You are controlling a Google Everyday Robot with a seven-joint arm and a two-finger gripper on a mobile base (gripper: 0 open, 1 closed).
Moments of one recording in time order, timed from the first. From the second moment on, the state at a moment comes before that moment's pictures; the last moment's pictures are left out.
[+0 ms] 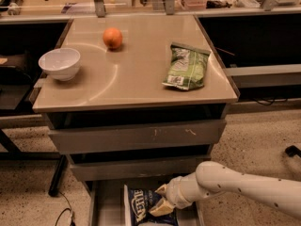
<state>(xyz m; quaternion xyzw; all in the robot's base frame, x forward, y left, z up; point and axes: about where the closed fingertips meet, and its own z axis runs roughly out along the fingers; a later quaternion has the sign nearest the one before) 0.404 -0.018 0.442 -0.57 0.72 0.31 0.24</state>
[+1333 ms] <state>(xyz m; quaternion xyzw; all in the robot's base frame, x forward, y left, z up) 0.394 -0.012 0.604 -0.61 0.69 0.28 0.28</state>
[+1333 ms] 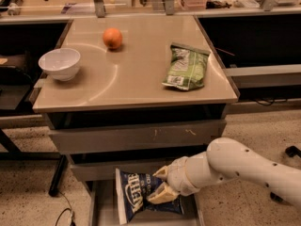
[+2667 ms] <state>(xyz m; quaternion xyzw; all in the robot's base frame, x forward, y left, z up) 0.407 -0.001 0.717 -0.65 0.66 0.22 0.32</state>
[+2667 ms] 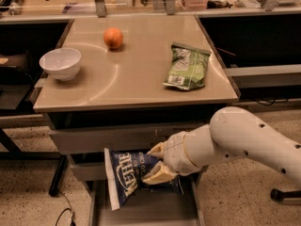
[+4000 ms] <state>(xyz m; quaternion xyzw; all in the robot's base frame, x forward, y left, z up) 0.460 0.008 0.871 -0.67 0.61 0.16 0.39</state>
